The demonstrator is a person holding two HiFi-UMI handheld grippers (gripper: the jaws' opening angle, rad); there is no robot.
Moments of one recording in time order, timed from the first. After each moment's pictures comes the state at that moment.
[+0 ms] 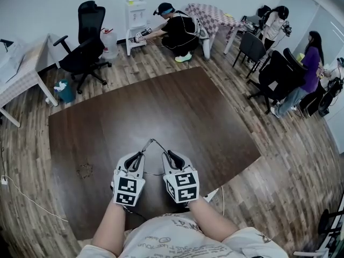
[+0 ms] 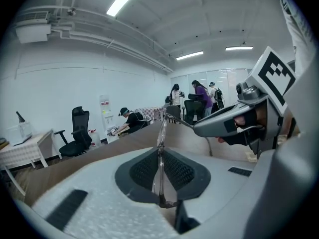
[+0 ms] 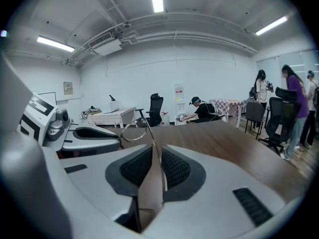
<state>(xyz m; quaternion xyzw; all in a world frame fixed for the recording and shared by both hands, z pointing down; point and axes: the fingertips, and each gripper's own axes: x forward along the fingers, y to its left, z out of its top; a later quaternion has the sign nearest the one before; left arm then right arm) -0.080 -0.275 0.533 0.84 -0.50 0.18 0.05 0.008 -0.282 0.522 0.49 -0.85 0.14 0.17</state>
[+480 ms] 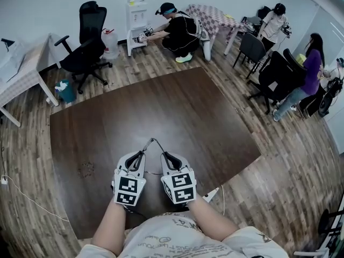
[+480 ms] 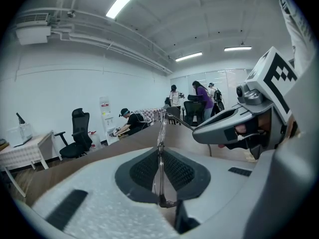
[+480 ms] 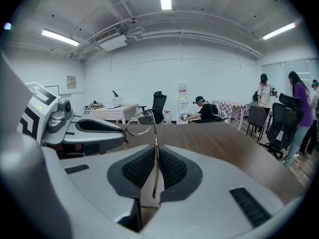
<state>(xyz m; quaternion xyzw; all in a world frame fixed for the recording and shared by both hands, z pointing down) -0.085 -0.267 0.526 0.84 -0.50 0.18 0.05 -0.008 -0.268 0.525 0.48 -0.85 0.12 0.19</state>
